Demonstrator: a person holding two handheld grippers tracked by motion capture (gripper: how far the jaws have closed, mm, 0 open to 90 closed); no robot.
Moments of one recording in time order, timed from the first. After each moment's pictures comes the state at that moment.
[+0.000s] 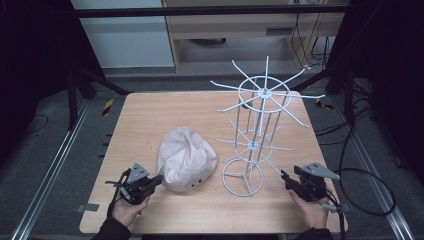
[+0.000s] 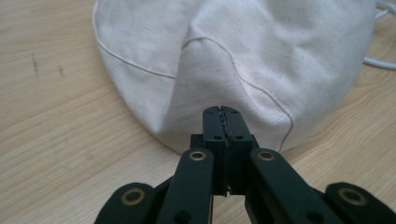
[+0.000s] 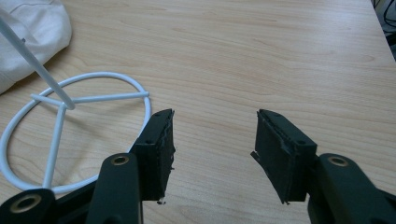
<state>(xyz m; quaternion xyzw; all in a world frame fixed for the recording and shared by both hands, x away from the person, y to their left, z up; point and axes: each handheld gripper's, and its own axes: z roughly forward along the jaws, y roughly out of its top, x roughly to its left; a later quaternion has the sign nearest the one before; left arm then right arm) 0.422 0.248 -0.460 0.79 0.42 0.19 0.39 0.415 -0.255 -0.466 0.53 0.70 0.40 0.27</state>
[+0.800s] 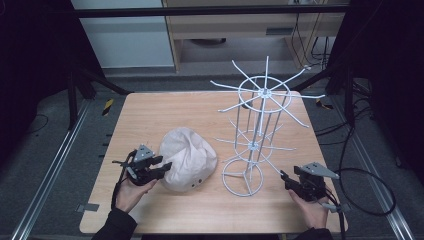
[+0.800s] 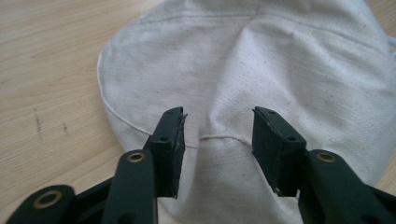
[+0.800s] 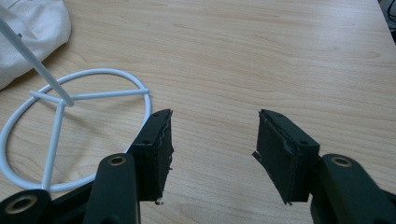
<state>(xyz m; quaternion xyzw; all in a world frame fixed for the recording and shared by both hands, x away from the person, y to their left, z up) 0.472 0.229 -0.443 0.80 0.41 0.19 0.39 0.417 -0.255 -0.468 0.53 0.70 0.40 0.27</state>
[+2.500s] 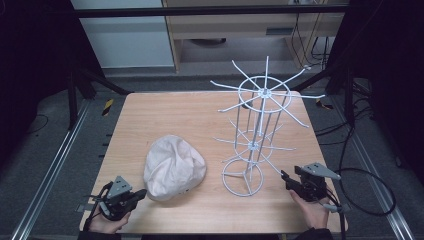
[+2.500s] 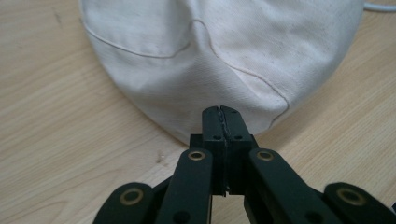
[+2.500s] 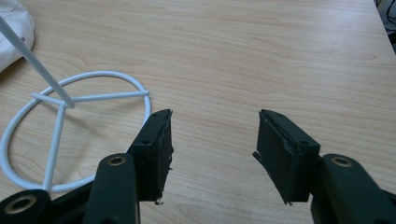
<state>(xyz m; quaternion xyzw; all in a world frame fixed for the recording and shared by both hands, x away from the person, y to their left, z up) 0.386 0.281 -0.457 0.82 0.41 0.17 0.35 0.415 -0.256 -0.466 0.53 0.70 0.40 0.26</state>
